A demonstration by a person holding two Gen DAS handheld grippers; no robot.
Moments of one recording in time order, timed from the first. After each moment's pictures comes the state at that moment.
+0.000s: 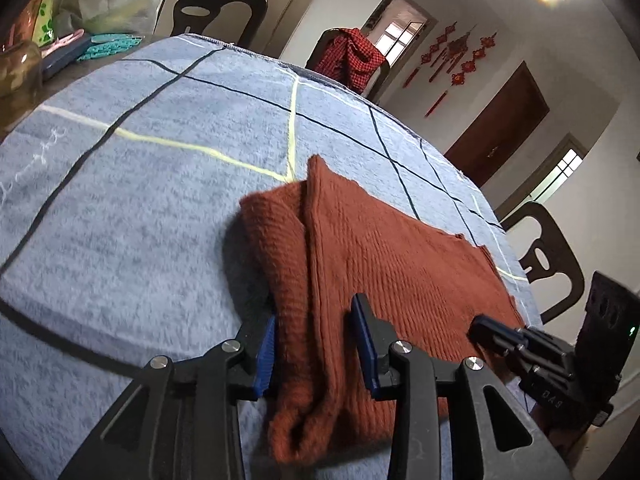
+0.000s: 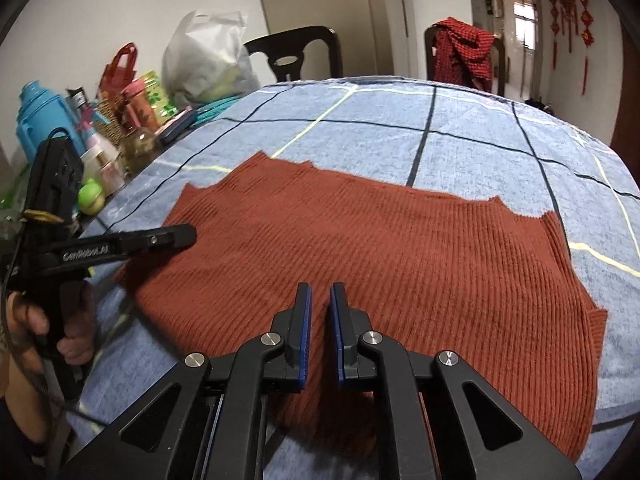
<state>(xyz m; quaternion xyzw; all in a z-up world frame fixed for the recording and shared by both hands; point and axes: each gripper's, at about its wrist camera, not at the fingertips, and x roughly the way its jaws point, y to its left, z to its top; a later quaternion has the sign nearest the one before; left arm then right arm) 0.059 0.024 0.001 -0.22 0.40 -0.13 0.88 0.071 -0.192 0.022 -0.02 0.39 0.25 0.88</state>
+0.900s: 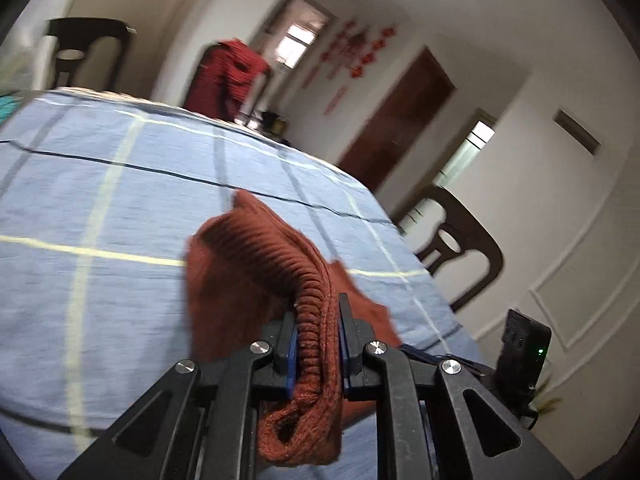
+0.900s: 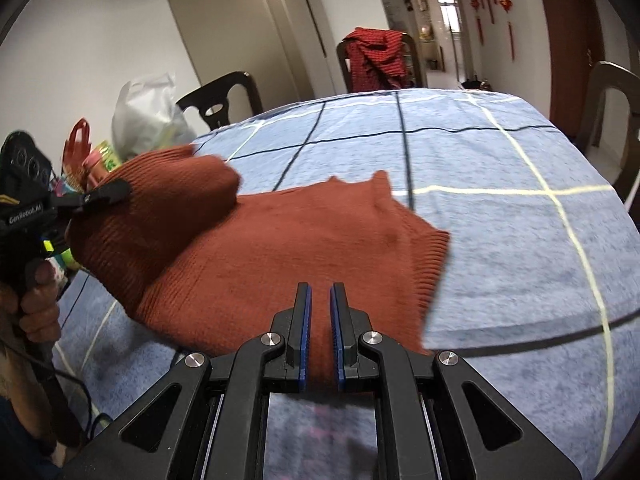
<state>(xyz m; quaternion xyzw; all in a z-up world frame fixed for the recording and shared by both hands) 0.074 -0.094 0.076 -0.19 0.35 -0.30 0.87 0.039 -0.320 0.032 0.08 0.36 0.16 0.91</state>
